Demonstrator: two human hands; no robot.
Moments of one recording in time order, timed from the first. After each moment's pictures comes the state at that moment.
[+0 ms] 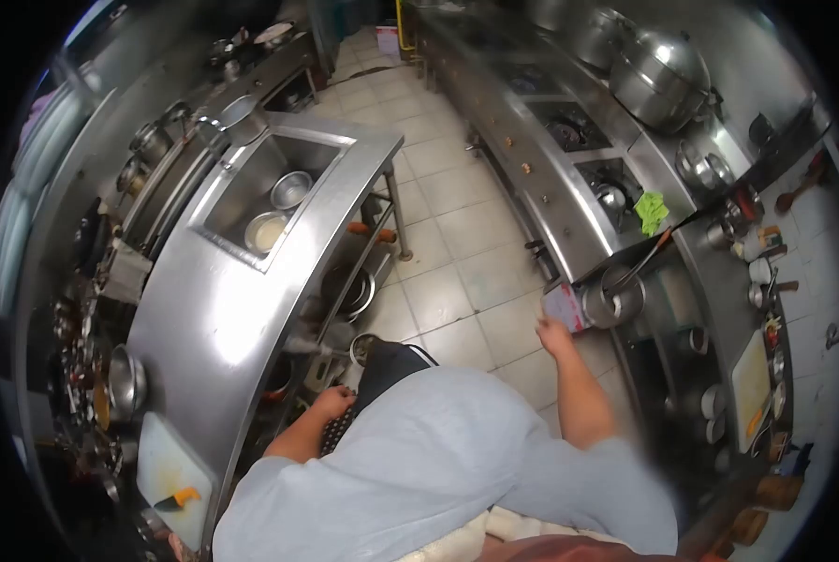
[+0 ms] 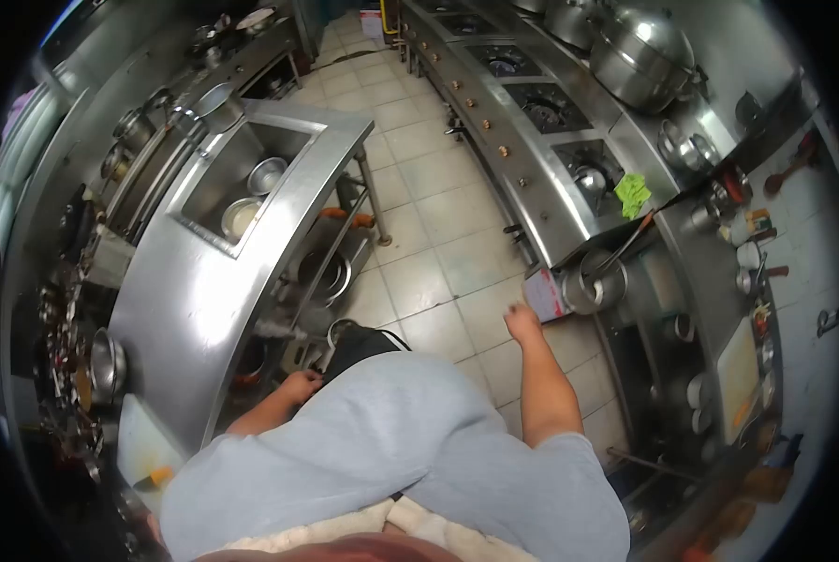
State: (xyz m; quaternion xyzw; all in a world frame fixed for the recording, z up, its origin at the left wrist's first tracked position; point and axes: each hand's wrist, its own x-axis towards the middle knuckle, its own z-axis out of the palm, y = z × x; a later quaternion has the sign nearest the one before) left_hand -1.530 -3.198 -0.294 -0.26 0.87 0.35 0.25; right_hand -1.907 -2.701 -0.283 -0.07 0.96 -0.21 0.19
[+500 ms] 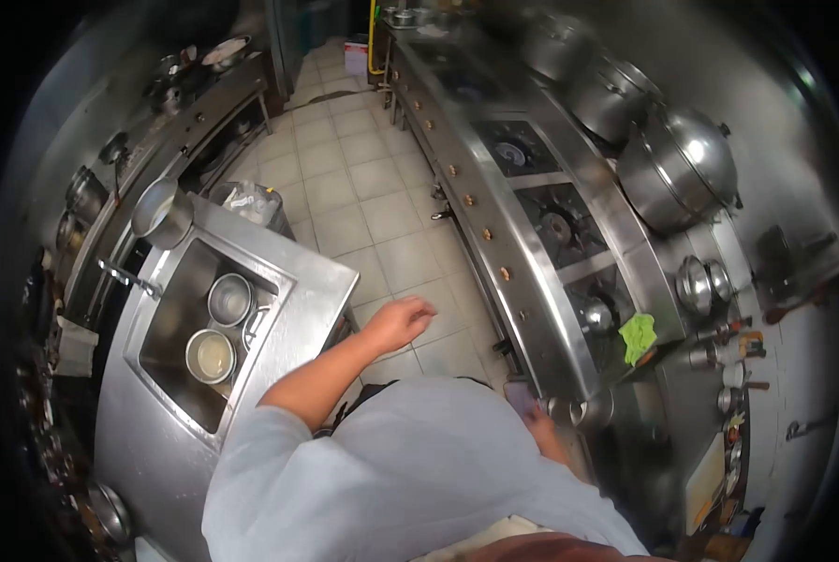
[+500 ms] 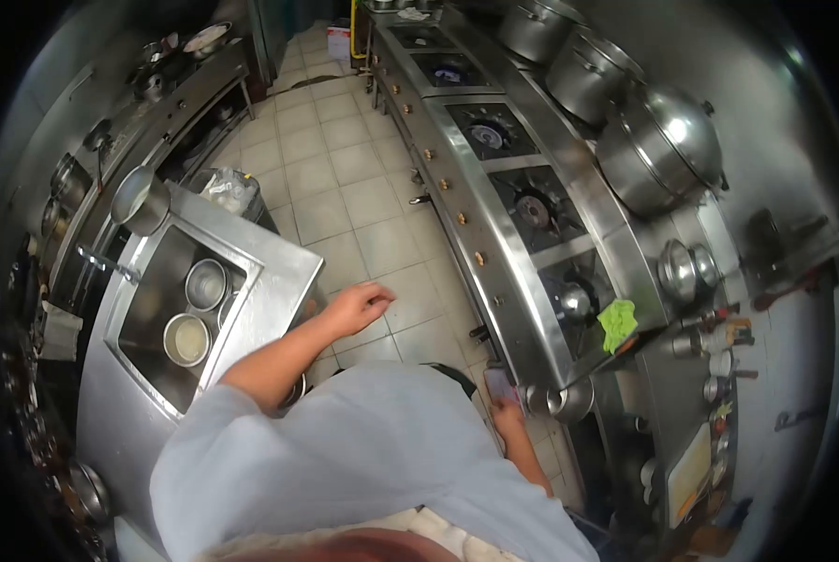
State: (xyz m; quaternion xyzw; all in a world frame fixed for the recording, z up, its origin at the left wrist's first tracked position) left_hand -2.215 -3.236 -0.114 0.13 0.87 0.48 -0.05; right_hand -2.117 -2.727 -0.277 0.02 0.95 -0.28 0.17
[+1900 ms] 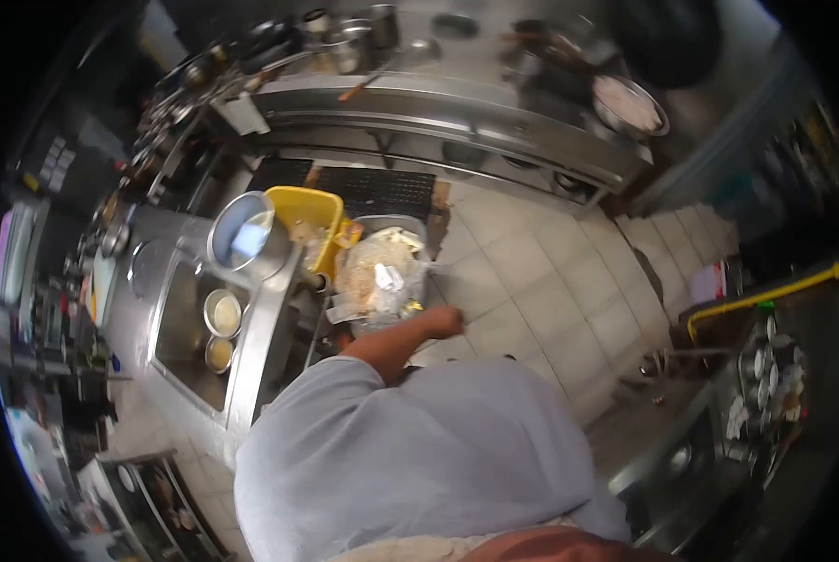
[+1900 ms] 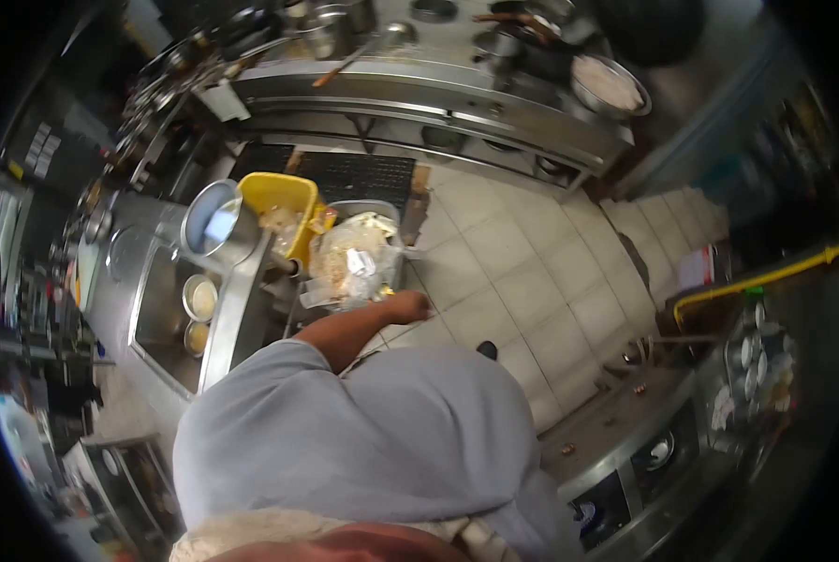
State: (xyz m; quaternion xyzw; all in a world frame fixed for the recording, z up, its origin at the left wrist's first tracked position) left_hand -2.732 -3.906 -0.305 -0.51 0.76 0.41 0.01; right_hand -3.225 -3.606 -0.387 -0.41 0.76 0.12 0.49
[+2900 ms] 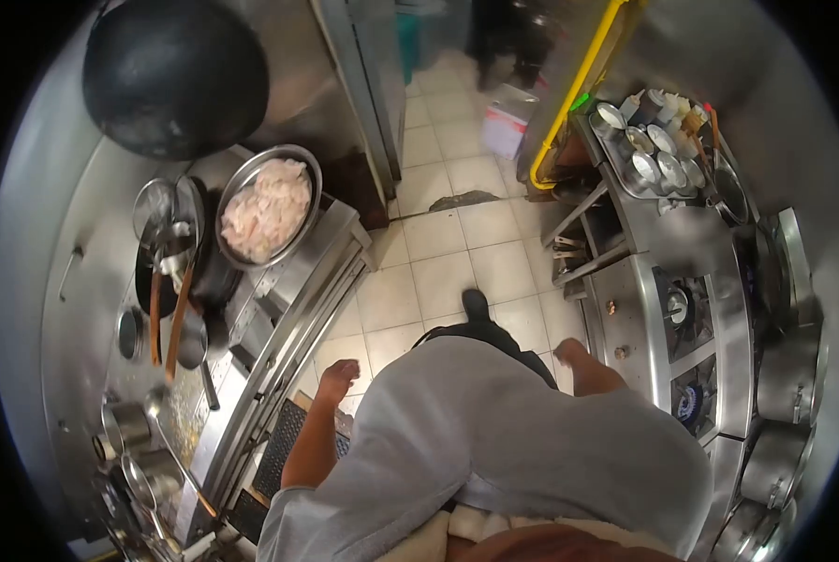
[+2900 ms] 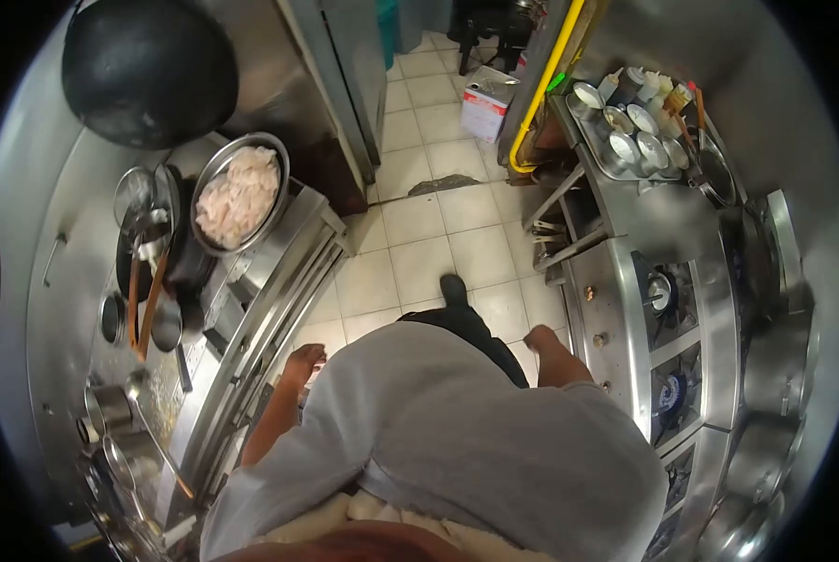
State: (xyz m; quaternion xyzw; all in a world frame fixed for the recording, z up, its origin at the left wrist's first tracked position) left_hand -3.007 -4.457 -0.259 -0.47 0.62 0.63 0.06; right_hand -3.422 -3.944 -0.446 -0.12 0.88 0.10 0.45
